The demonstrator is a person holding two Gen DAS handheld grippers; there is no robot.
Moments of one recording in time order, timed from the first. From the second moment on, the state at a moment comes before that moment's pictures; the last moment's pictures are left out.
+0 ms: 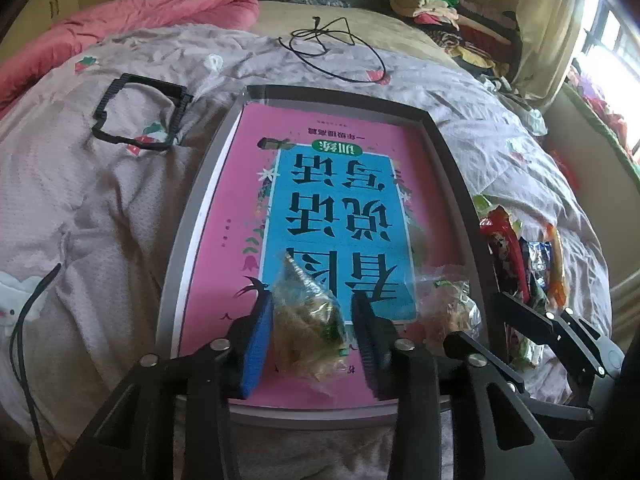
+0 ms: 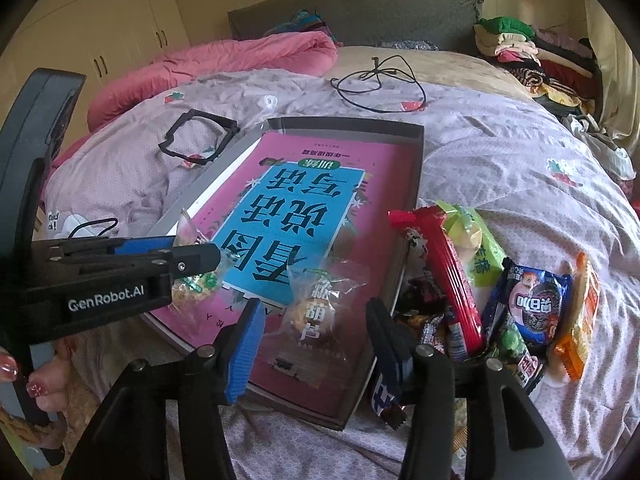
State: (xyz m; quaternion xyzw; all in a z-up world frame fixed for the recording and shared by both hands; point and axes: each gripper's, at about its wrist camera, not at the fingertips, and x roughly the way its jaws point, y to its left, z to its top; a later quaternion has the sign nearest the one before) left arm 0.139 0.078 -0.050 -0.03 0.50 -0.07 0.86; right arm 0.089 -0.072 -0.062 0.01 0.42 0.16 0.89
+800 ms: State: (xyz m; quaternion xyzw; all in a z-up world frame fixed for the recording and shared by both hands) left arm 0.131 0.076 -0.024 -0.03 0.47 -0.07 0.88; right arm 0.085 -0.084 -0.051 0.02 0.40 0.14 0.90
